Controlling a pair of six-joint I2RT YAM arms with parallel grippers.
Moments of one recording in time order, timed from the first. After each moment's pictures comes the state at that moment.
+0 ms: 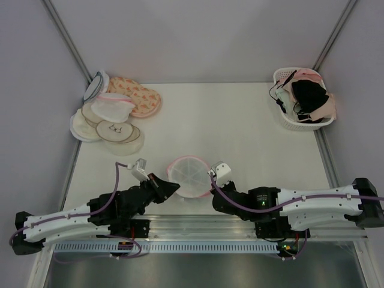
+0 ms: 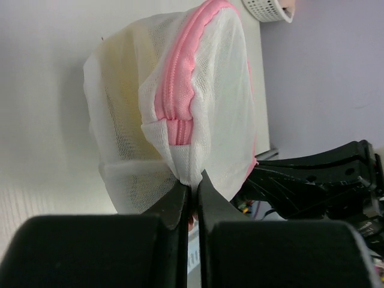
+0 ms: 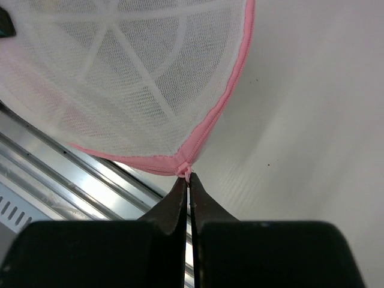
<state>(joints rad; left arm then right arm) -1.29 0.38 0.35 -0.37 -0.55 -1.29 1.49 1.06 0.77 -0.58 0.64 0.71</state>
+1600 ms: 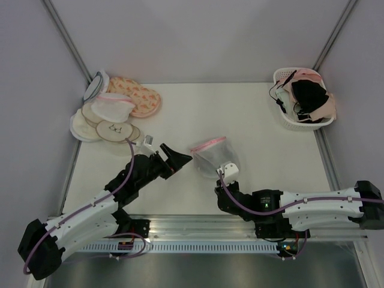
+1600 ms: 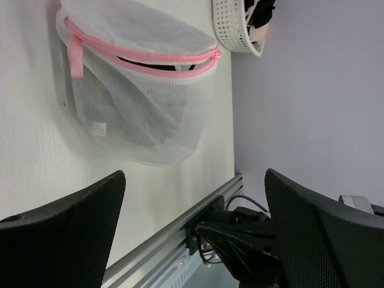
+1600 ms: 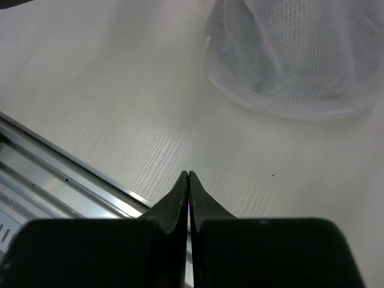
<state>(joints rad) -0.74 0.84 0.42 0.11 0.03 -1.14 1.48 1.00 0.64 -0.42 0.70 0.77</state>
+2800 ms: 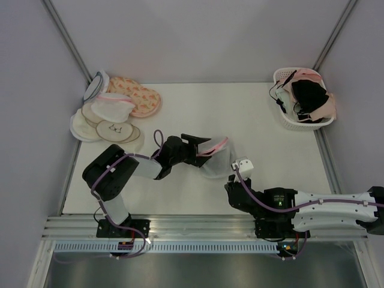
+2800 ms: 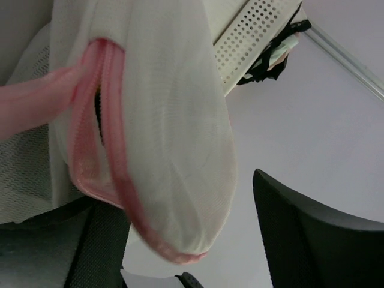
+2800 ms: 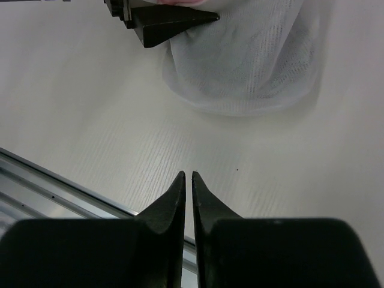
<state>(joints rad) -0.69 1.75 0.65 0.67 0.19 -1.98 1.44 0.86 0.62 -0.57 0.76 0.84</state>
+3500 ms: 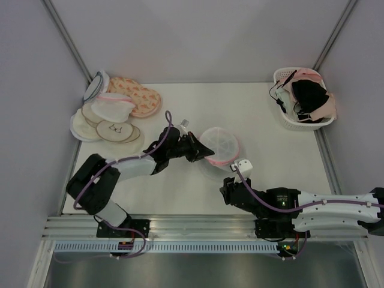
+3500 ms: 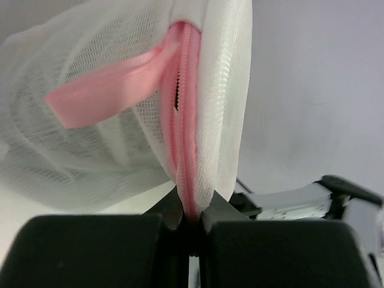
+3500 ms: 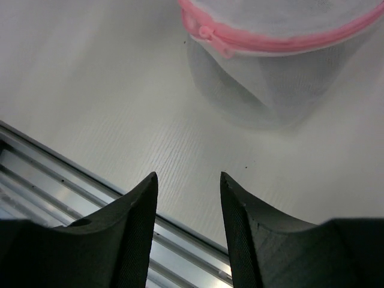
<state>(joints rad) -0.67 1.61 0.73 0.49 0.44 -1.28 1.44 0.82 0.62 -0.56 0.71 0.78</state>
